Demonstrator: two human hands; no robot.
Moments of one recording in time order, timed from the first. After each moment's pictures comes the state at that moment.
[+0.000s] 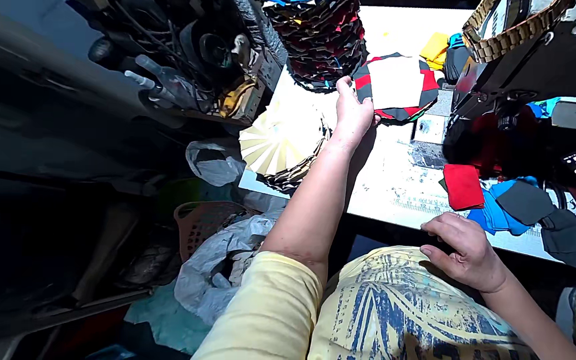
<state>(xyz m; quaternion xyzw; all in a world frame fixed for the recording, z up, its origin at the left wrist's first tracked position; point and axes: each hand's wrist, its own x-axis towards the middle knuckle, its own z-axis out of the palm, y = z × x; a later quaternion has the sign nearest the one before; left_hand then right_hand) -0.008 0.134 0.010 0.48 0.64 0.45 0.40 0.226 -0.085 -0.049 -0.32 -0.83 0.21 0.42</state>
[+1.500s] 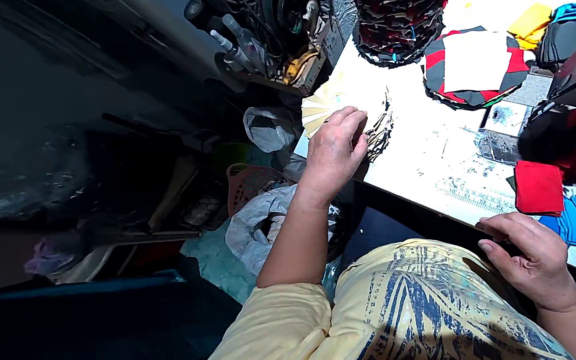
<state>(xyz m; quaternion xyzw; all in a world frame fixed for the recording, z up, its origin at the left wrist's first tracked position) -0.137 -0.014 0.026 0.75 0.61 0.26 0.01 0.227 -0.085 -0.047 -0.33 -0.82 0.21 0.42</state>
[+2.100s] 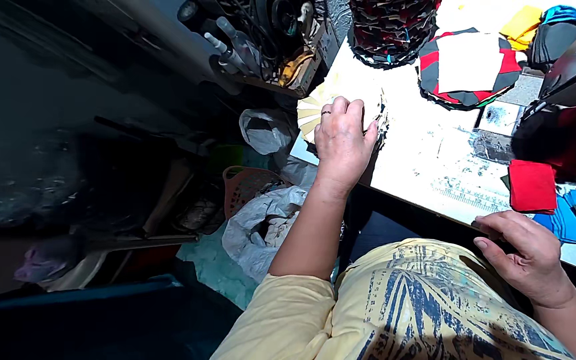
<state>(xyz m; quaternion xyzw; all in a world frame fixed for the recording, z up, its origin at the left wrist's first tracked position) -0.101 0.006 0.031 0.65 0.73 0.21 -0.05 0.227 -0.084 -0.049 -0.33 -0.82 0.21 0.42</state>
